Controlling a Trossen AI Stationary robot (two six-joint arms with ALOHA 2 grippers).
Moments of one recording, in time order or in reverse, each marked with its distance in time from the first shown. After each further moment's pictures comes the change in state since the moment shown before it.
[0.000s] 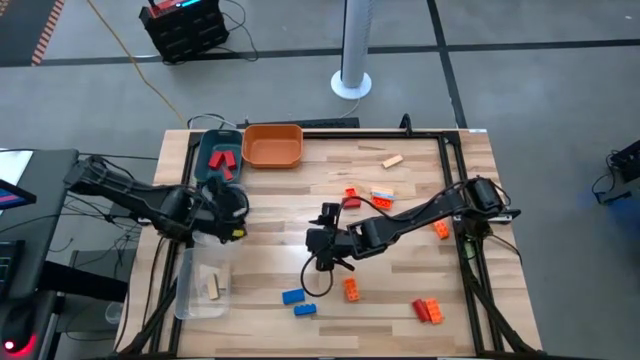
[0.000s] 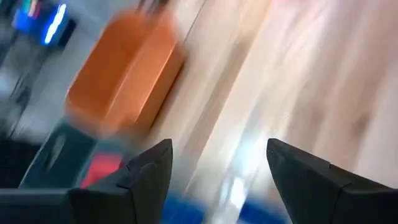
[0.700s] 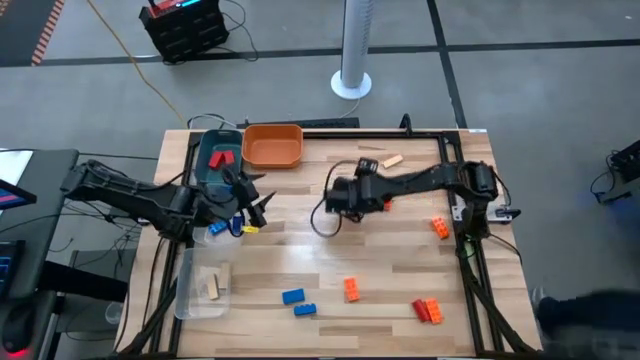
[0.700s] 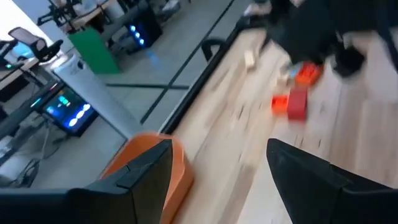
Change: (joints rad) left arm 0.128 -0.002 -0.092 0.673 -0.080 0.470; right arm -0.292 -0.017 0.000 -0.686 0.192 0.171
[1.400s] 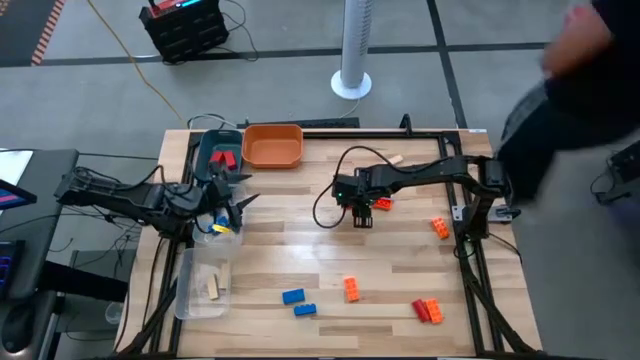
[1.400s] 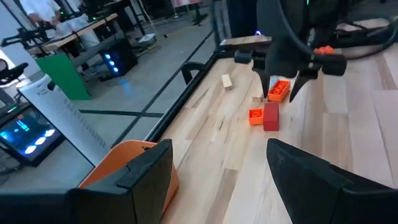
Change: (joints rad) left arm 0.007 -0.355 -0.196 0.065 0.139 0.082; right arm -0.111 -0.086 -0.138 0.189 -0.589 -0.289
